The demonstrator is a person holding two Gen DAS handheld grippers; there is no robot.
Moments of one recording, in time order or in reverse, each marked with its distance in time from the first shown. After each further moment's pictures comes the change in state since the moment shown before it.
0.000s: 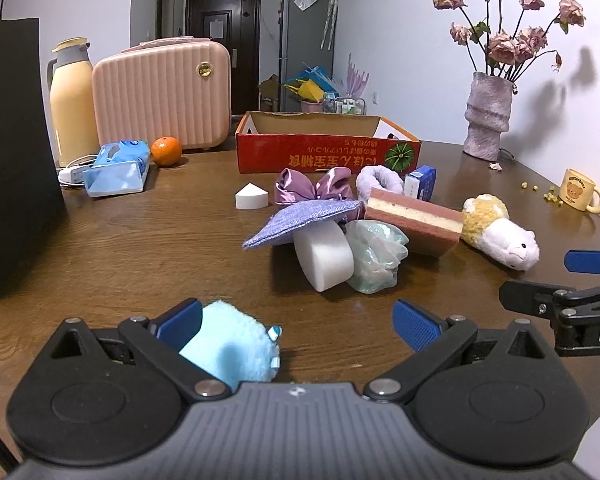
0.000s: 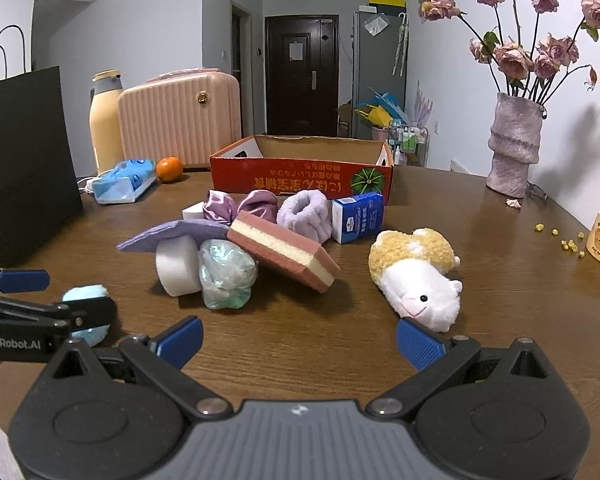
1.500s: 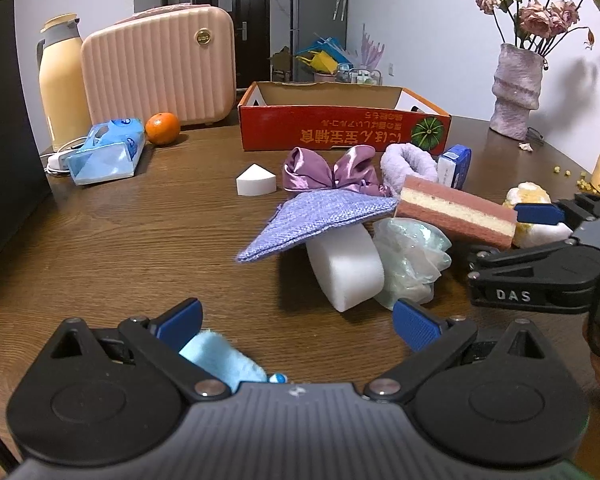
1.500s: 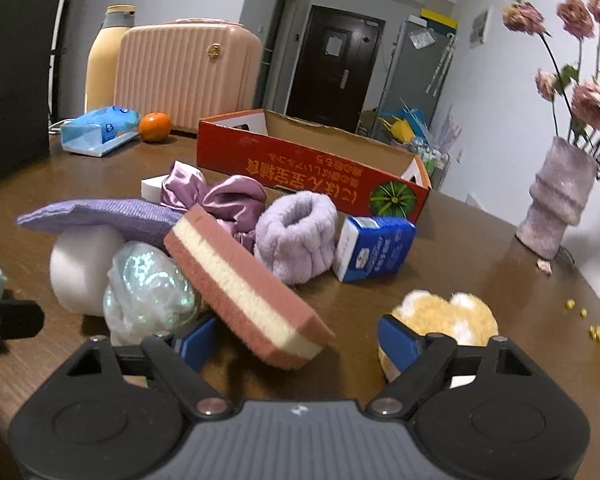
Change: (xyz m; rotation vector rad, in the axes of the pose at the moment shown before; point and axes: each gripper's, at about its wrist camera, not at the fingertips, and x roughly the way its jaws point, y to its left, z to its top) left arm 0.063 0.000 0.020 -0.001 0.093 0.048; right arm 0.128 0.002 0.032 -0.239 0.025 -0.046
